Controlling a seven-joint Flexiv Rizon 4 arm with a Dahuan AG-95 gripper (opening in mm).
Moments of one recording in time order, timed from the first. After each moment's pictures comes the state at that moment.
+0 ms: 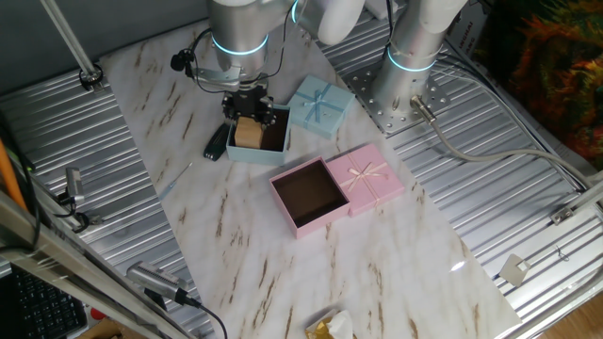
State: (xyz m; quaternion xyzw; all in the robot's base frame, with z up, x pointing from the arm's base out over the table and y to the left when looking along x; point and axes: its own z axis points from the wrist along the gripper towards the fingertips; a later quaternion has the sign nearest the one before) arm 0.450 -0.027 0.101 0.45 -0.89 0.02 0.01
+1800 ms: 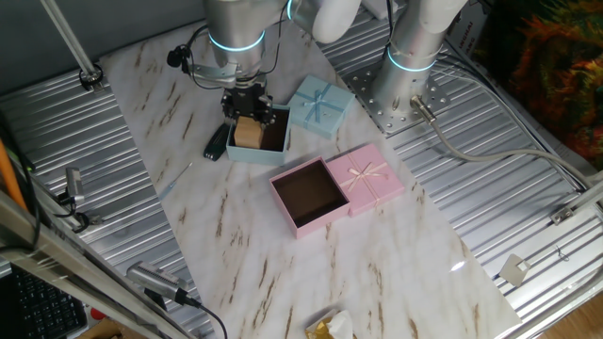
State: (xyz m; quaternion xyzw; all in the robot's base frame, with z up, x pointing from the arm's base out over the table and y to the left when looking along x) arm 0.451 -0.027 0.102 0.44 -0.90 0.01 0.00
